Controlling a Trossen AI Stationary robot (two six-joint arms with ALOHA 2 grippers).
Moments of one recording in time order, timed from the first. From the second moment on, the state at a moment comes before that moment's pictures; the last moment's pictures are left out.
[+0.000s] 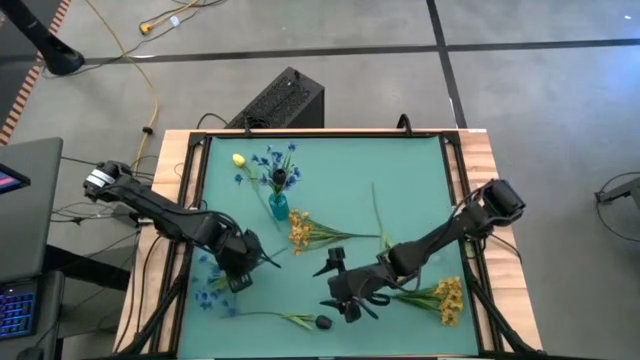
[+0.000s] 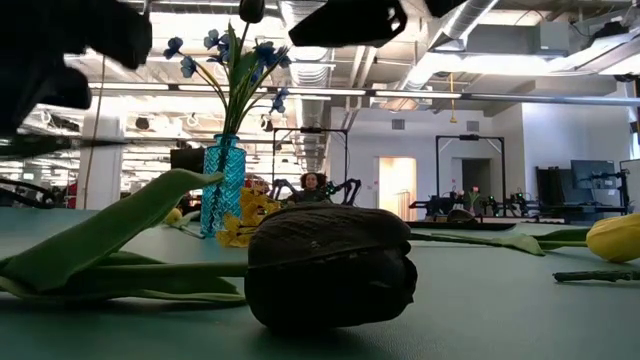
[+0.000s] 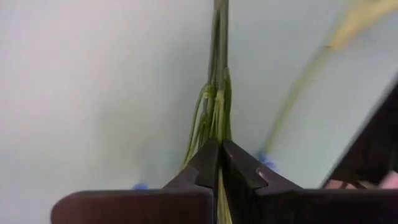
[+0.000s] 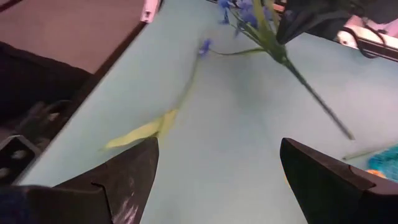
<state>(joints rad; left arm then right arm) -0.41 1.33 0.92 -0.90 0.18 -0.92 0.49 1.79 1.18 0.06 0.29 -0.01</state>
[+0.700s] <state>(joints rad) -0.55 1.33 0.80 -0.50 0.09 -1.05 0.69 1.79 1.17 0.11 0.60 -0.32</state>
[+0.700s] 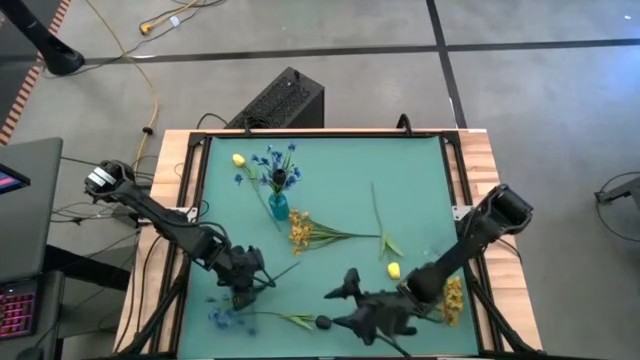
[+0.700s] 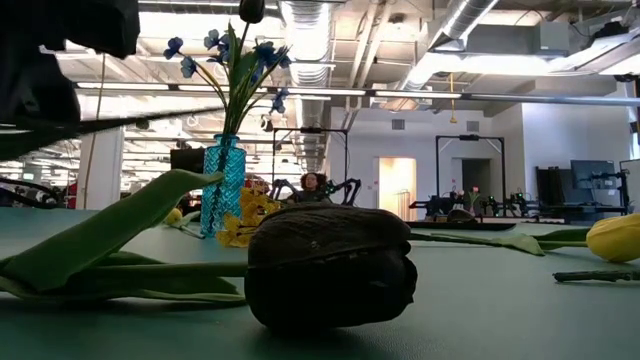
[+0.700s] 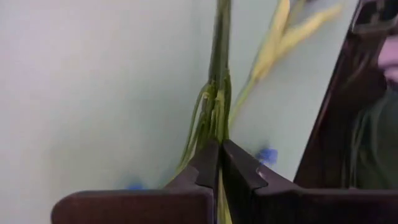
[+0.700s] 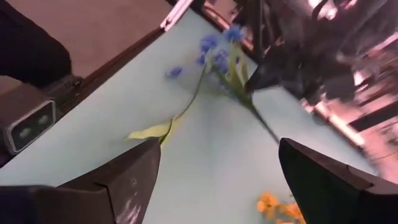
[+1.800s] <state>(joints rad) -0.46 1.33 0.80 -0.26 0.10 -1.07 0.53 2.18 1.51 0.16 0.97 -1.00</state>
